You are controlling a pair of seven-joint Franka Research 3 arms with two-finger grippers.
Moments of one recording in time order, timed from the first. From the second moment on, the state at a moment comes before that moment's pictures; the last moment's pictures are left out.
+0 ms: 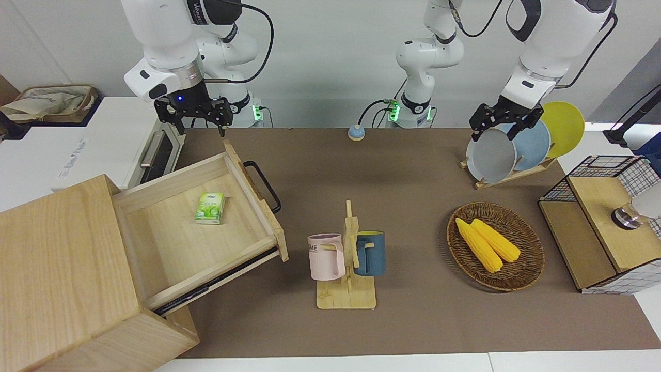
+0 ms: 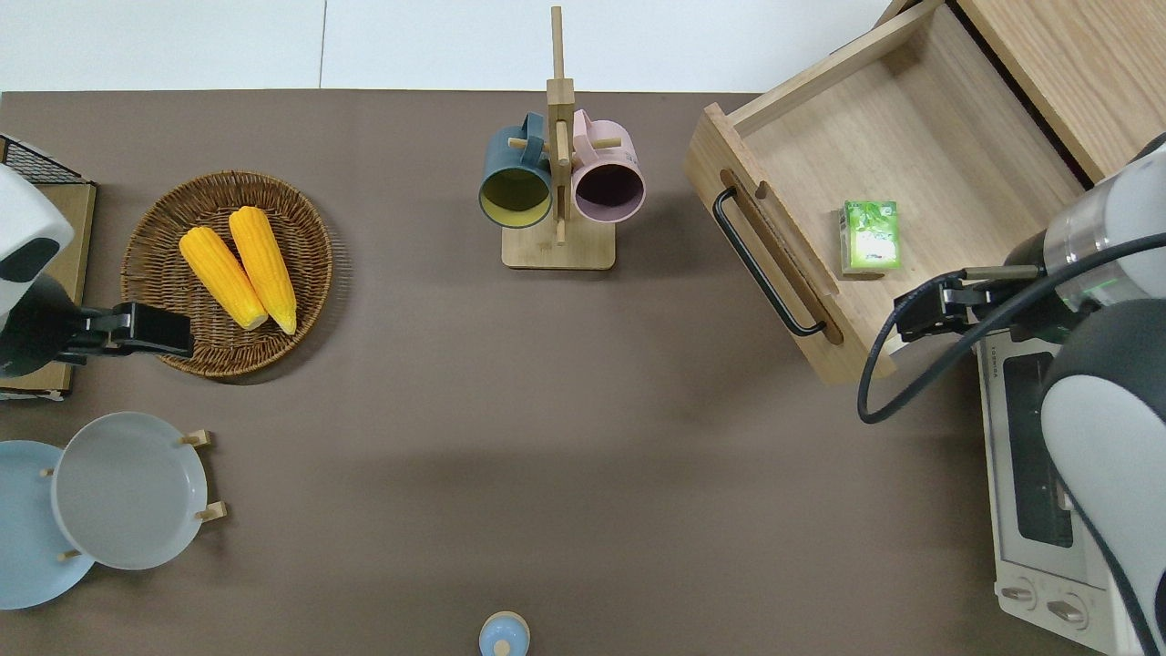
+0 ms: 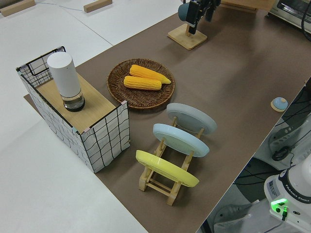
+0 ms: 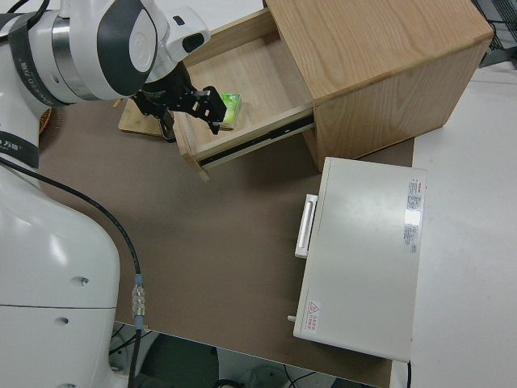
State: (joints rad) left arm 0.06 -0.01 -0.09 -1.60 -0.02 1.57 -0.04; right arm 0.28 0.10 -0.16 -1.40 -0.01 1.42 0.17
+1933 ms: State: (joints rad) left arm 0.06 -0.01 -0.09 -1.60 -0.02 1.57 -0.04; right arm 0.00 0.03 0.12 -1.46 -0.04 1.41 0.12
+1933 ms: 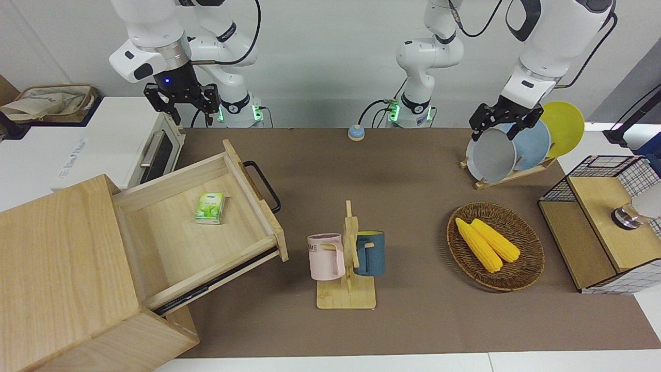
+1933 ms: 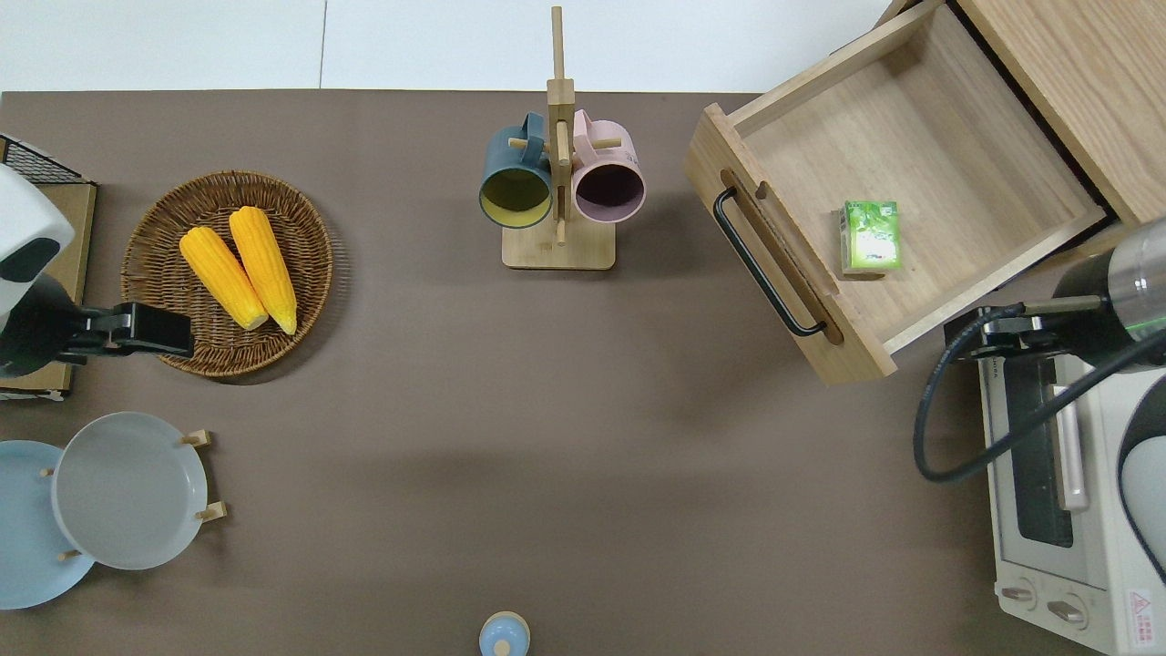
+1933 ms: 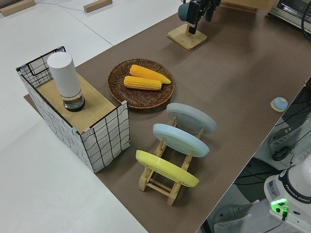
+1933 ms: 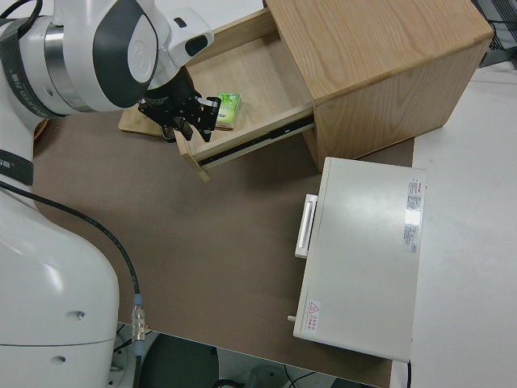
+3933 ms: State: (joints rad) left arm 0.06 -0.01 -0.09 -1.60 -0.02 1.57 -0.04; right arm 0.35 0.30 0.12 -1.45 -0.02 1.69 1.22
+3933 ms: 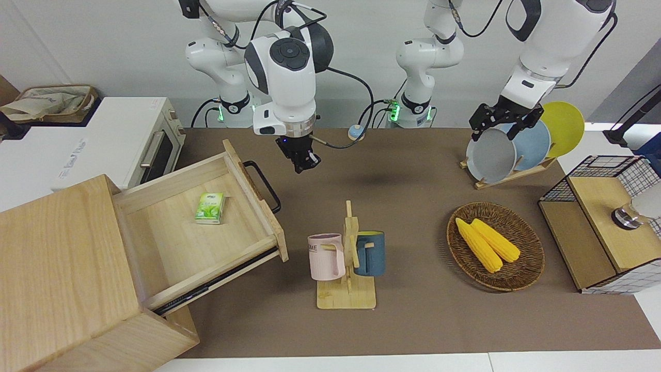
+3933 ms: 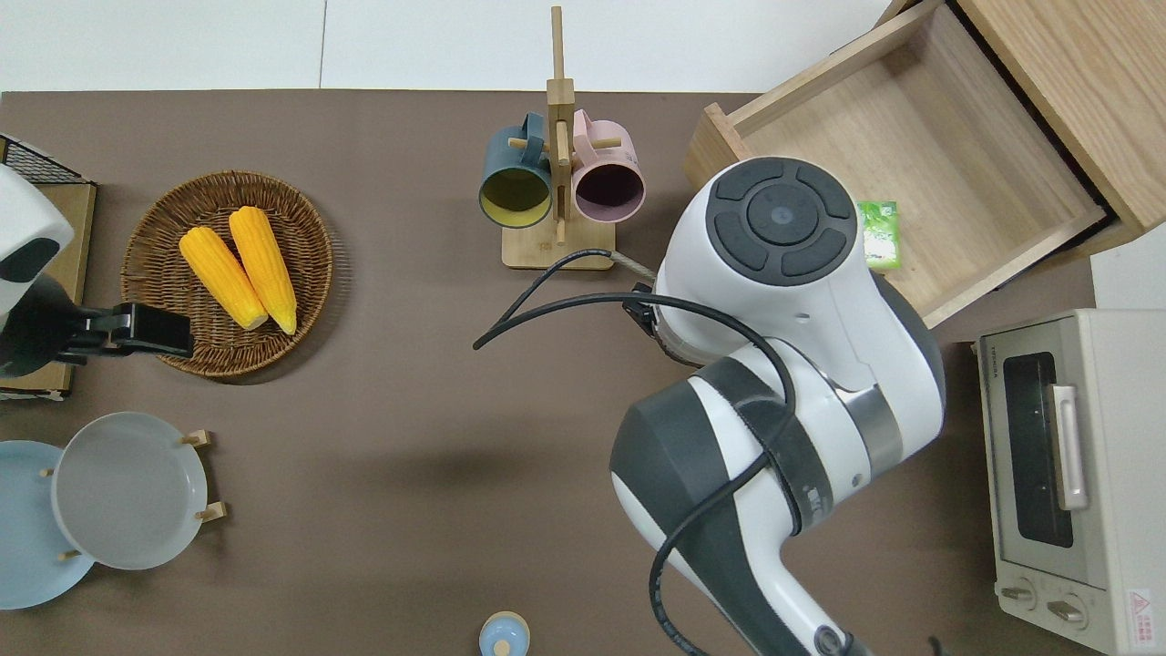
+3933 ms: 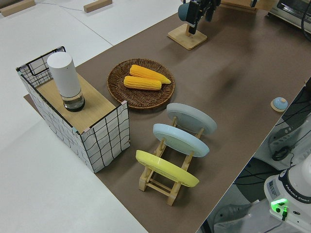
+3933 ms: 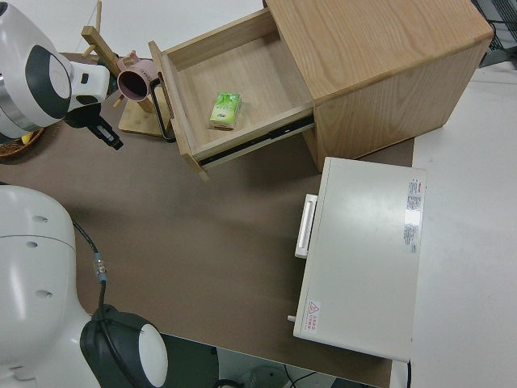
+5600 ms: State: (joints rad) left arm 0.06 -0.01 -0.09 -1.60 -0.02 1.57 -0.04; right arm 0.22 0.37 0.04 -1.44 -0.02 1.88 0.98
